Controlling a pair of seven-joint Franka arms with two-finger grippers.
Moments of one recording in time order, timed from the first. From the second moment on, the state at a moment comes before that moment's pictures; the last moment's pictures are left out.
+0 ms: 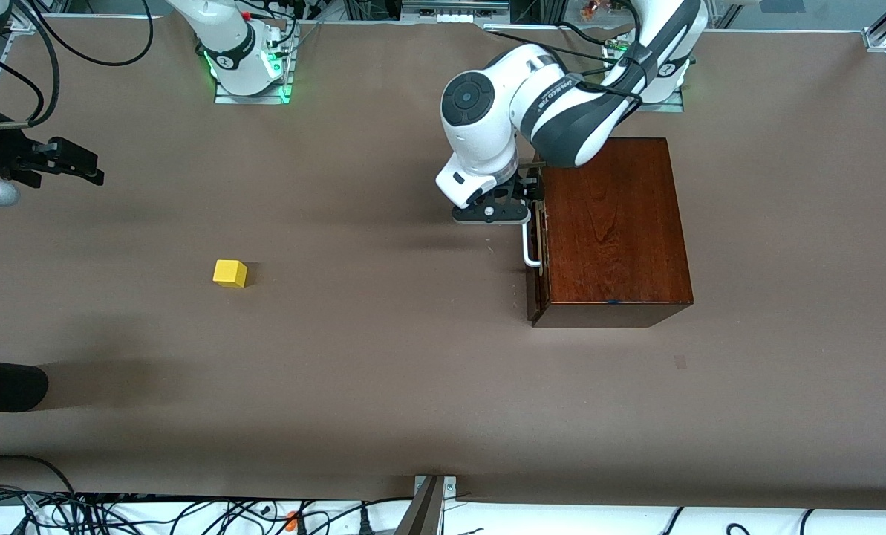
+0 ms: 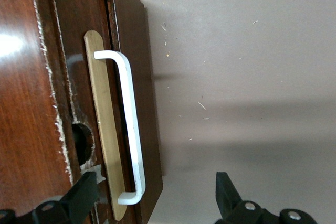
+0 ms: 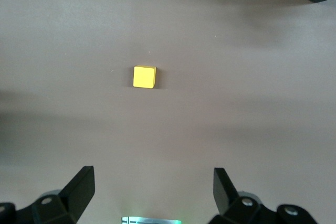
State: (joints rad) left arm -0.35 0.48 -0.49 -1.60 0.32 1.77 -0.86; right arm -0.05 0.03 0.02 -1.62 0.01 1.55 -0.08
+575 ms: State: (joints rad) left arm -0.35 0.56 -0.49 -1.60 0.40 1.81 -0.86; right arm -0.05 0.03 0.02 -1.62 0.01 1.55 -0.08
